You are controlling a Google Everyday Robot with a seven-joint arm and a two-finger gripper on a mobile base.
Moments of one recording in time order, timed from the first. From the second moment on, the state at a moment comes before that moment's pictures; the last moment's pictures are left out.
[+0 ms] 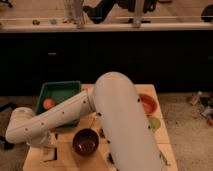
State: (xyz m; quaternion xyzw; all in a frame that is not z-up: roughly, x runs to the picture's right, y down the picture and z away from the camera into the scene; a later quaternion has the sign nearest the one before) arm -0.289 0.279 0.726 -0.24 -0.22 -0.71 0.62
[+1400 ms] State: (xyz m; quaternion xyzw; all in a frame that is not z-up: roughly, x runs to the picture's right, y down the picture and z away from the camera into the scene) arm -0.227 0.163 0.700 -0.19 -0.16 -0.65 0.72
